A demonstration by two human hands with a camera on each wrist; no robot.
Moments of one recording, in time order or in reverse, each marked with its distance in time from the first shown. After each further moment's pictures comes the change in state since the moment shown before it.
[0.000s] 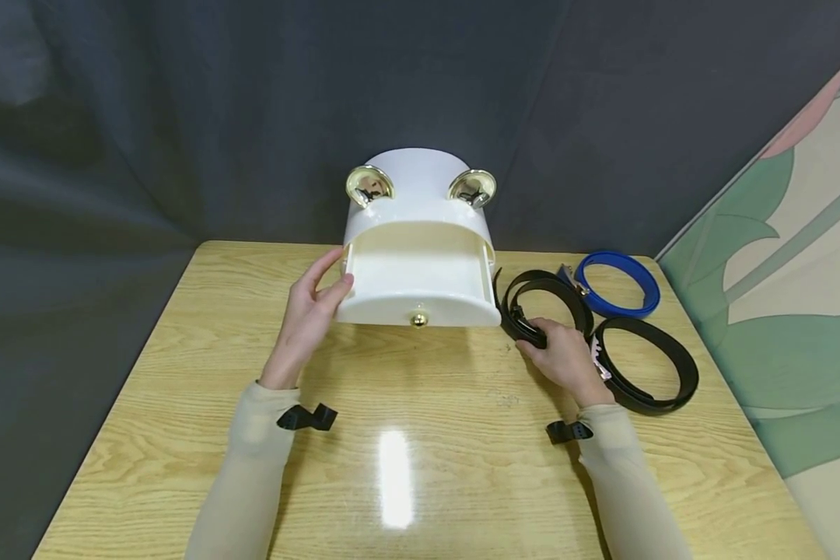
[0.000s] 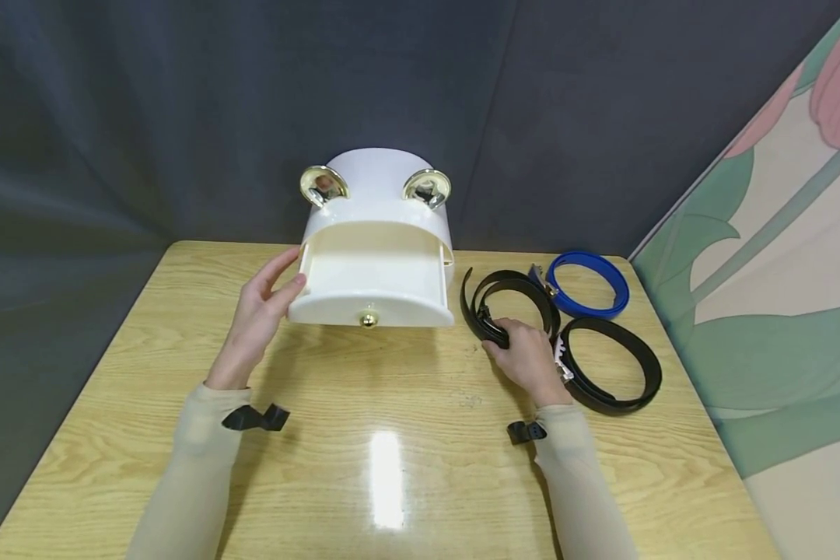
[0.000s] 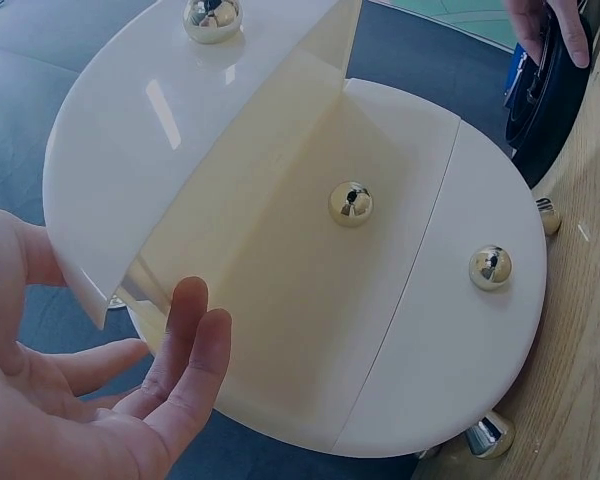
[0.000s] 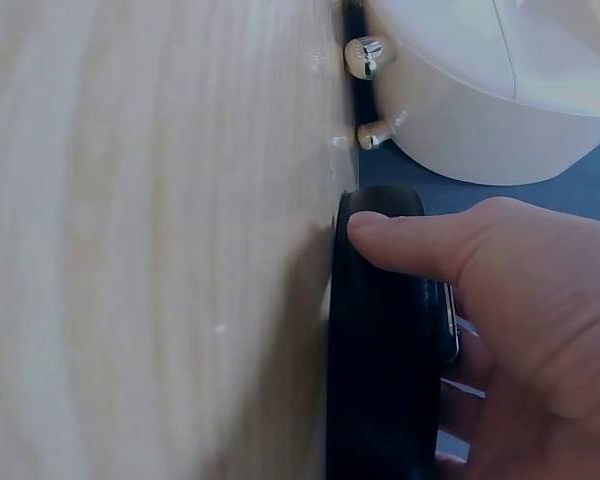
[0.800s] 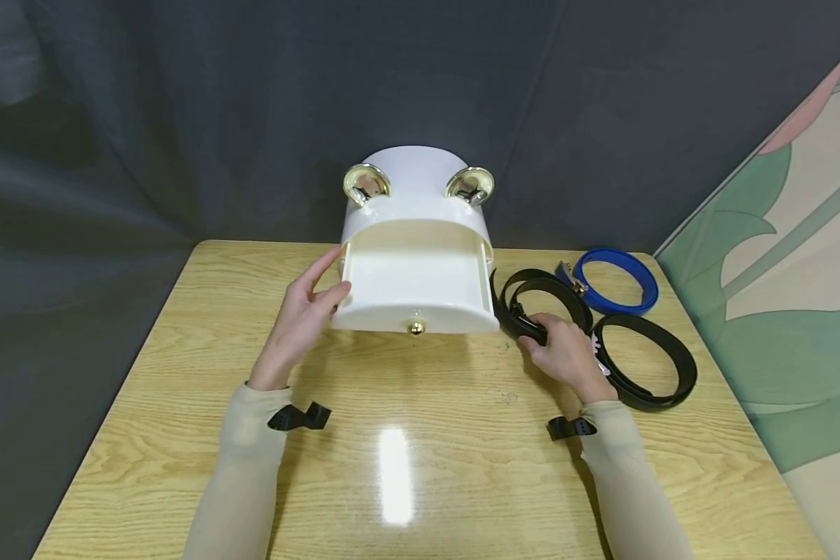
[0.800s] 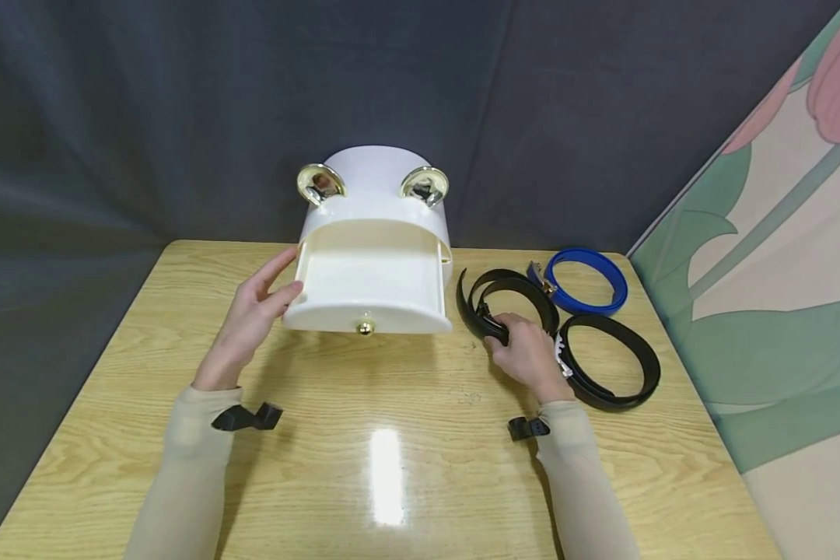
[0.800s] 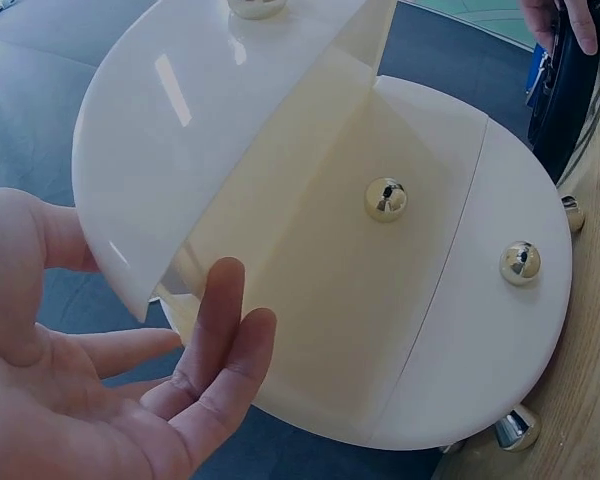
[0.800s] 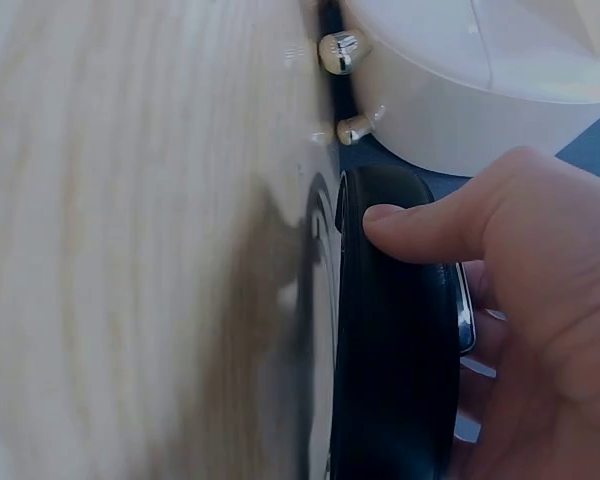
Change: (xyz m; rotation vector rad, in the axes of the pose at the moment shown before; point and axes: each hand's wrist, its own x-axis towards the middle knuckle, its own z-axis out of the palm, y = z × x) left_hand -0.007 0.010 -0.008 0.039 -0.098 -0.042; right_hand -0.002 -0.007 -0.011 0.022 -0.026 0.029
